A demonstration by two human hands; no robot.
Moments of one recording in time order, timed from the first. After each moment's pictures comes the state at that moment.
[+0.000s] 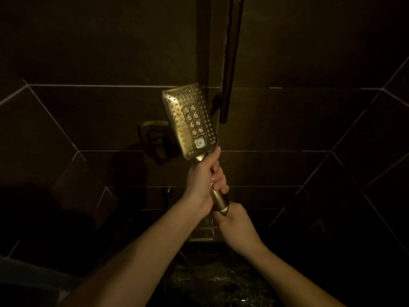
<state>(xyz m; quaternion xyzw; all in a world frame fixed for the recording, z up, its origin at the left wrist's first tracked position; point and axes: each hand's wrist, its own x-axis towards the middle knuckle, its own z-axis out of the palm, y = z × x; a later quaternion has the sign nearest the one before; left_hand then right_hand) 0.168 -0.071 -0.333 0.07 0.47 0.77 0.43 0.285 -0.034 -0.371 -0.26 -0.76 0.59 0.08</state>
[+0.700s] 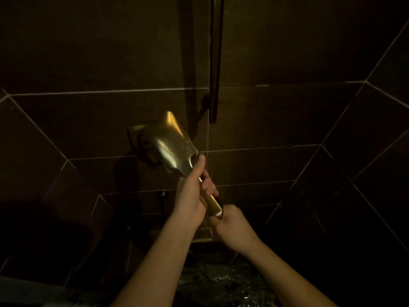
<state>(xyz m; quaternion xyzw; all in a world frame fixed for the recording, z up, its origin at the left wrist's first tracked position) 0.176 -0.077 -0.351 0.02 0.47 0.78 0.42 0.287 -0.022 -0.389 -0.28 -0.77 0.57 0.03</state>
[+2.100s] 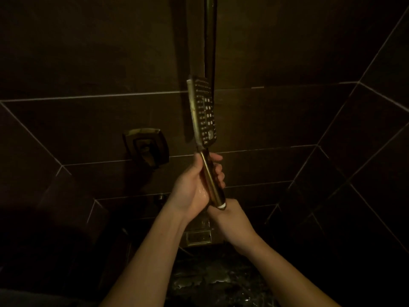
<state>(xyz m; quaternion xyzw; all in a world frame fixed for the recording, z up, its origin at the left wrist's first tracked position) 0.157 -0.076 -0.341 0.19 0.39 0.76 0.49 0.279 -0.021 -0.369 -0.28 -0.69 0.66 0.11</state>
